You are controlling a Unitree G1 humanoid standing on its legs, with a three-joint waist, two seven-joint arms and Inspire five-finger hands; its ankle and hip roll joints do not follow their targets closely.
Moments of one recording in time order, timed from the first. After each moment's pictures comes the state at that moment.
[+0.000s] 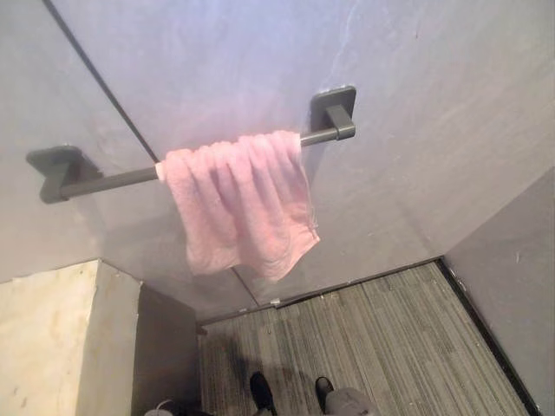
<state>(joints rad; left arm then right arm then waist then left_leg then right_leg) -0.03 0.28 -0.20 1.17 -0.15 0.11 -0.05 0.10 -0.25 0.05 1.14 0.40 0.03 -0.14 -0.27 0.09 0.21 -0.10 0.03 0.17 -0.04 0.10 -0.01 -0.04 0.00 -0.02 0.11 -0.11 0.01</state>
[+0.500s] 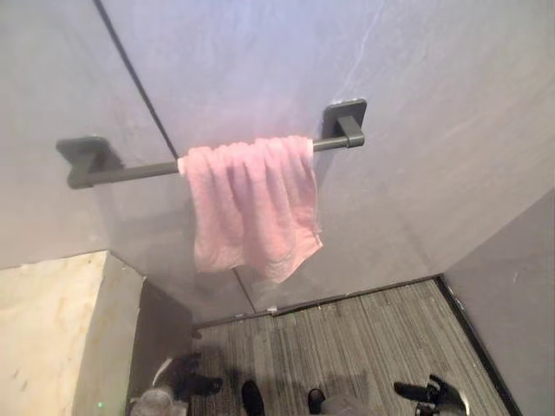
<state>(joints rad) 0.16 0.38 -0.17 0.58 -0.17 0.04 0.05 0.15 -0.31 -0.03 0.65 0.41 0.11 -0.39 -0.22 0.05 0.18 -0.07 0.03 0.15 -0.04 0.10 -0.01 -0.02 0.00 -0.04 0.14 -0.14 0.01</state>
